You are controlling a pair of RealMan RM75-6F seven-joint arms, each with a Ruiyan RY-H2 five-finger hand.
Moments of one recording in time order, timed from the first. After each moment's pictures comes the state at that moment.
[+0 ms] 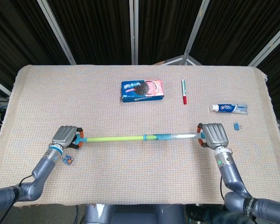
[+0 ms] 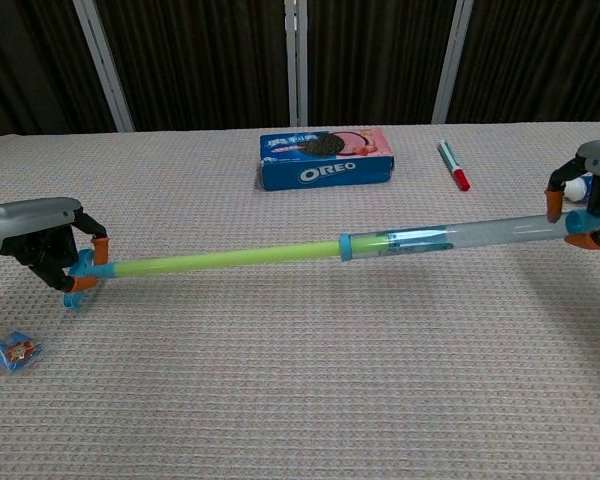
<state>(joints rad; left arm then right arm) -0.67 -1.46 -0.08 -1.41 0.91 0.83 0.25 0.62 -1.35 0.13 -1.60 -0.86 1.08 -0.52</state>
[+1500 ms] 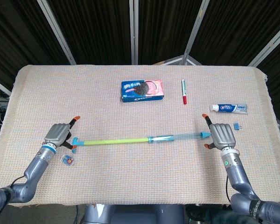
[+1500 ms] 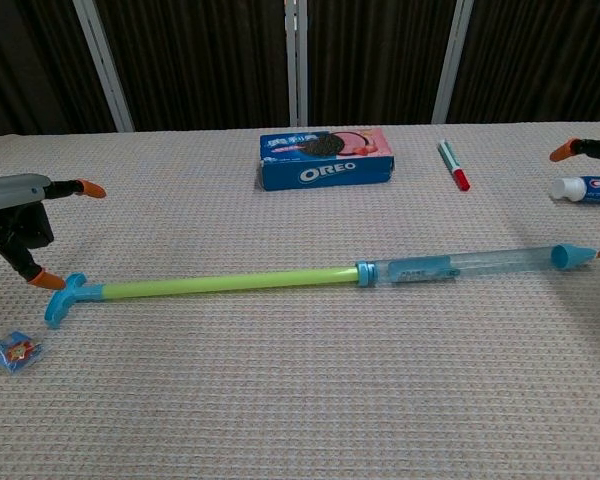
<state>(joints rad) -0.63 -1.37 -0.10 -1.47 0.97 0.86 0.18 0.57 -1.30 0.13 -1.61 -0.91 1.09 -0.43</state>
